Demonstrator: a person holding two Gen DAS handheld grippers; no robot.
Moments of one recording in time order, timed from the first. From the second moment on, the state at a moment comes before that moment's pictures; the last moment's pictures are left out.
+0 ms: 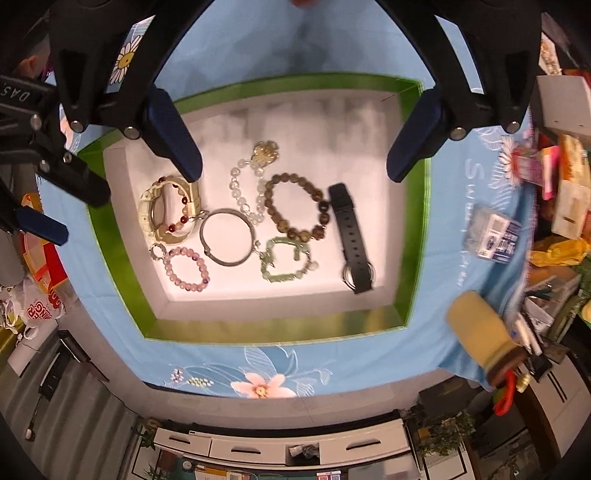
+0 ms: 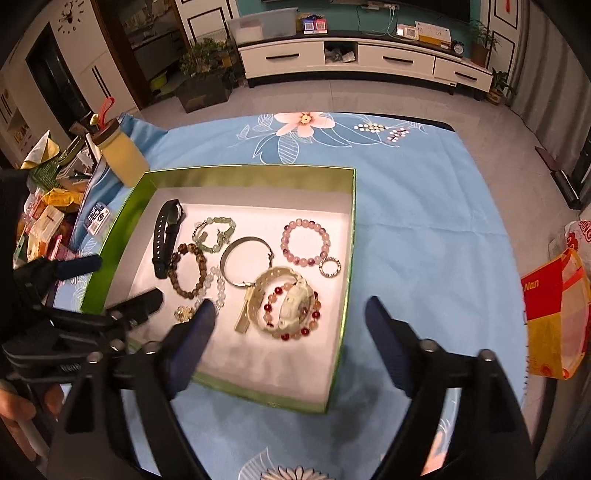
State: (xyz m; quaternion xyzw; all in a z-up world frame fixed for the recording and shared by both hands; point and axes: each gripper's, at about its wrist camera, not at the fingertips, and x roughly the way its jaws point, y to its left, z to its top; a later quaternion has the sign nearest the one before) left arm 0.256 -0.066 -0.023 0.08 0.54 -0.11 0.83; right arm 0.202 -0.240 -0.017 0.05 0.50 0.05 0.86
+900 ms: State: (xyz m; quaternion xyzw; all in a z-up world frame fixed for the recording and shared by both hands) left arm 0.250 -0.044 0.018 0.03 0.57 -0.10 0.82; right arm 0.188 -0.220 0.016 0.00 0.52 0.06 0.85
